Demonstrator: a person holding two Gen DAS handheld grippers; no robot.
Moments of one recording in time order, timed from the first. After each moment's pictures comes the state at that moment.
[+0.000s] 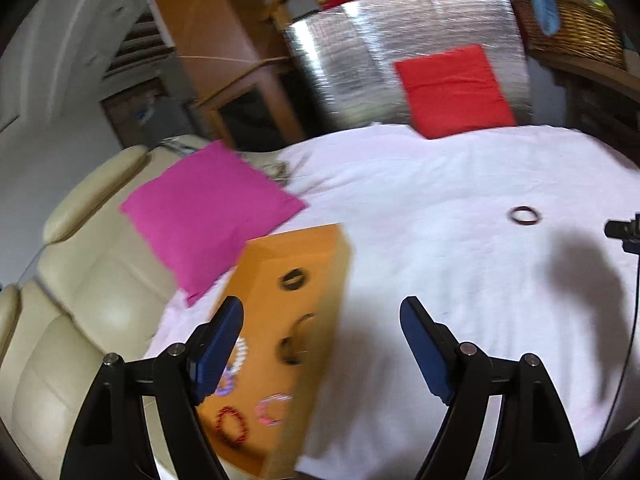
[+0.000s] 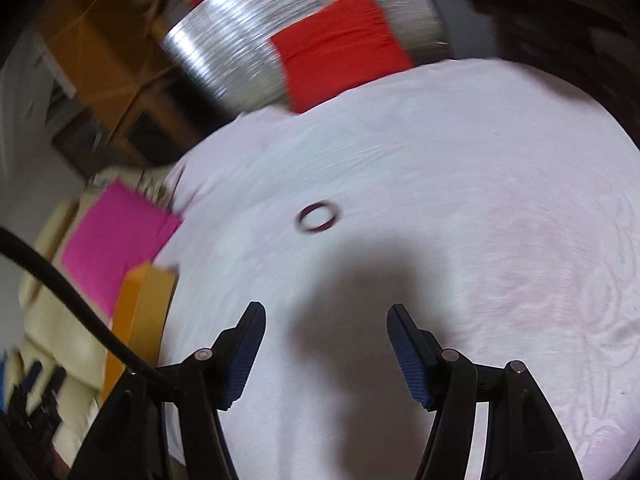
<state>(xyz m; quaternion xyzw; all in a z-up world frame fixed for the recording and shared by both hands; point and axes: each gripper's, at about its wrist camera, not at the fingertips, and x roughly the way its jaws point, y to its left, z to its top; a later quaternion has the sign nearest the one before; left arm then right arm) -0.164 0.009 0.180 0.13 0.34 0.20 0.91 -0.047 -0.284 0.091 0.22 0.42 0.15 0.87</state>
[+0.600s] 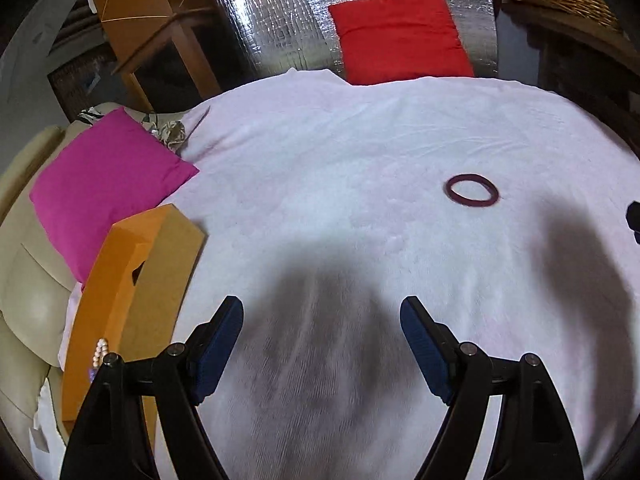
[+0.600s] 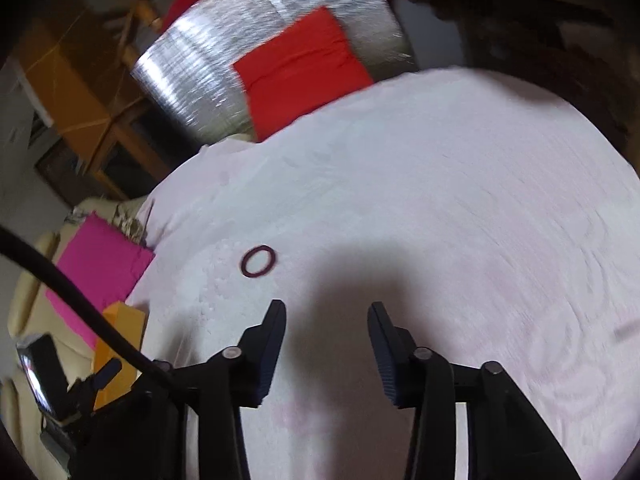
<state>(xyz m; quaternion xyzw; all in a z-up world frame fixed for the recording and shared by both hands) -0.031 -0.065 0.082 0.08 0.42 0.15 0.89 -0.013 -0.317 0.080 0.21 0.40 0.13 0.88</state>
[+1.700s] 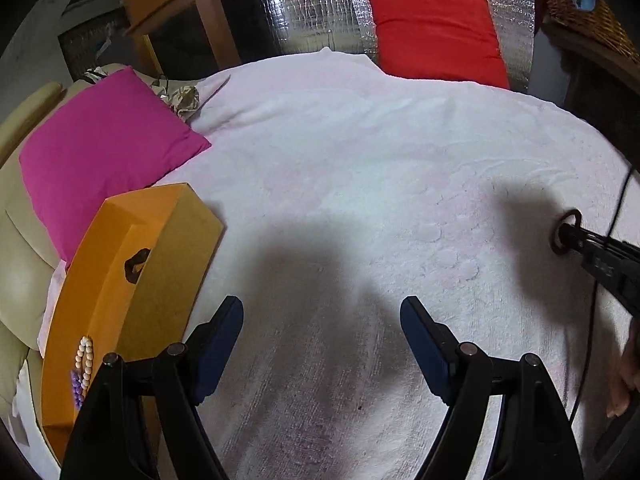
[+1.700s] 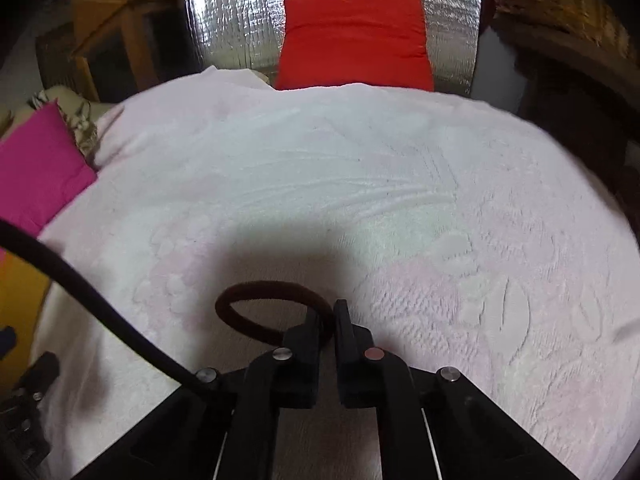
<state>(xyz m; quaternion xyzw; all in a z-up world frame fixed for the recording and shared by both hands) -0.007 0.002 0.071 0.02 0.44 0.15 0.89 0.076 -0.188 0.035 0.02 0.43 0.09 0.90</state>
